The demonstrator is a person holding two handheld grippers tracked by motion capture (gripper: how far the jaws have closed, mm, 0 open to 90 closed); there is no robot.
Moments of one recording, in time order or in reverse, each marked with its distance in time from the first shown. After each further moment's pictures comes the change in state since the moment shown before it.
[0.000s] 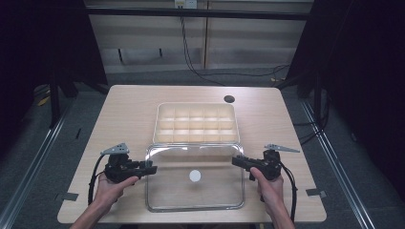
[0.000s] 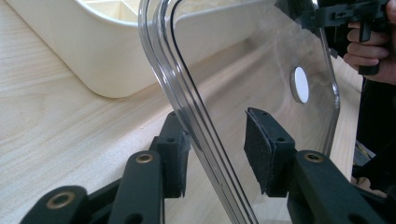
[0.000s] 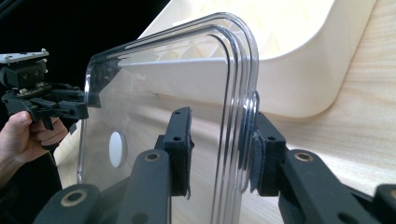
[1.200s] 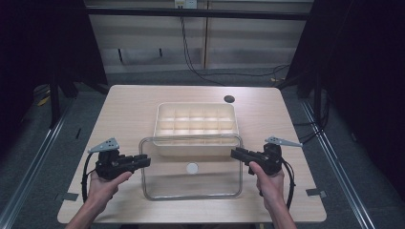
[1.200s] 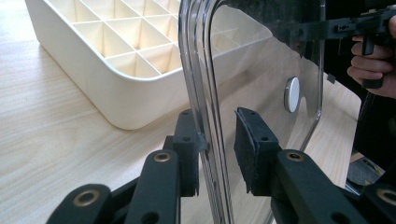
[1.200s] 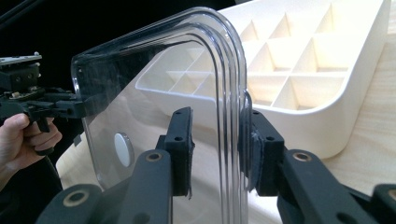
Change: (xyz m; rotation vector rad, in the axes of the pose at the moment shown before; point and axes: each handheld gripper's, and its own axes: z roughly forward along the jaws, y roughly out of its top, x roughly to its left) left arm -0.013 0.018 -0.026 -0.100 0.043 0.032; right arm 0.025 0.024 -0.007 -0.053 -0.009 -0.069
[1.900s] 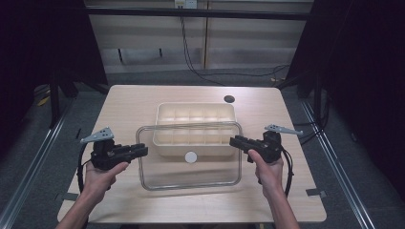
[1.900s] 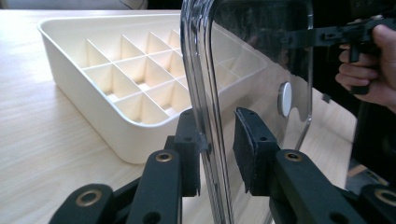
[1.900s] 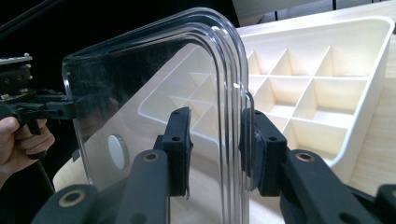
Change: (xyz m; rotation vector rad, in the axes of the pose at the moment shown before) left arm -0.001 0.030 -0.011 -0.052 0.024 0.033; right arm 0.004 0.033 0.007 -0.034 0.005 -0.040
